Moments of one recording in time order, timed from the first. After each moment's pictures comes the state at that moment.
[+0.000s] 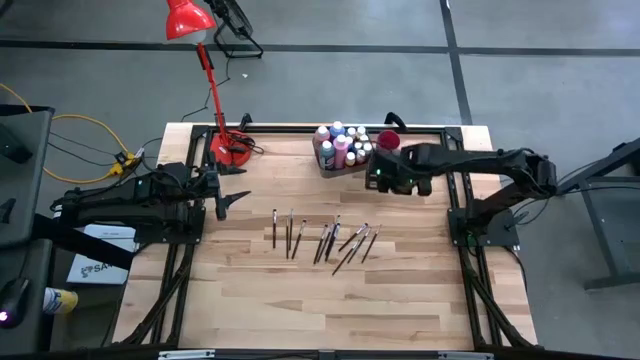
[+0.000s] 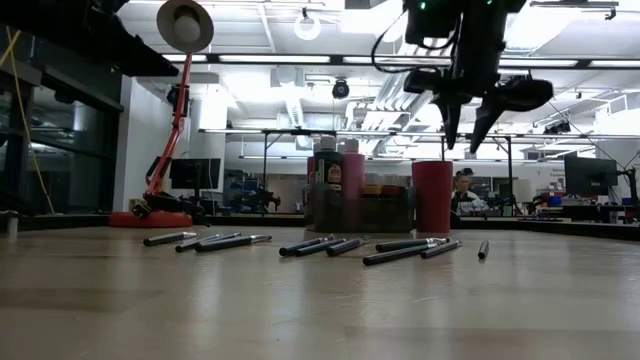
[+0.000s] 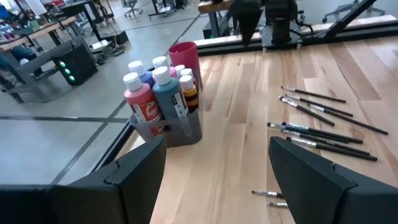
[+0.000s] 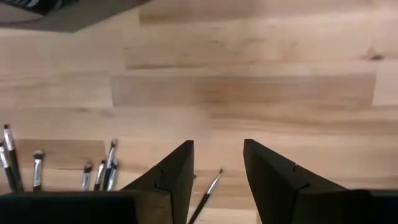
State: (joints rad) left arm 0.13 0.32 0.46 -0.35 -0.20 0.18; right arm -0.25 1.45 1.14 -1.05 0.09 1.39
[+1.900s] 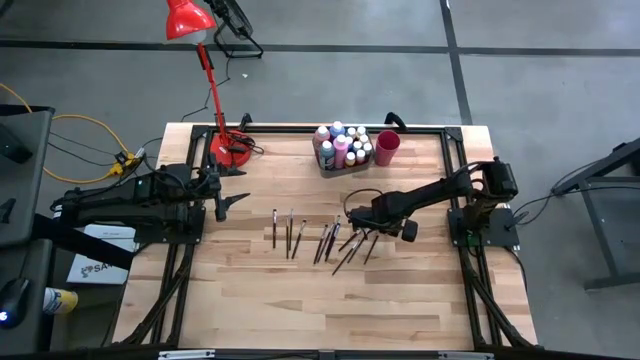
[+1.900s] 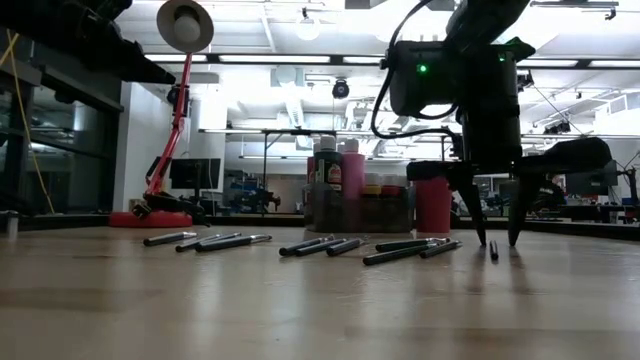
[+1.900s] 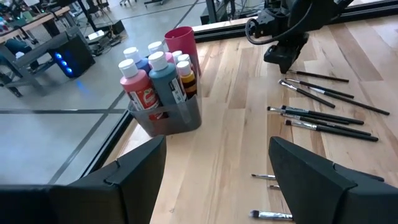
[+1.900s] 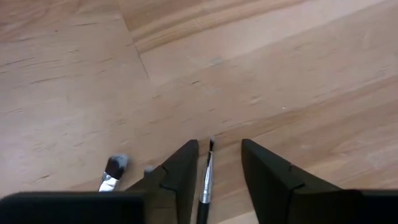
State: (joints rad) left arm 0.13 0.32 0.46 -0.41 -0.20 0.20; right arm 0.07 1.79 1.00 -0.81 0.07 2.02
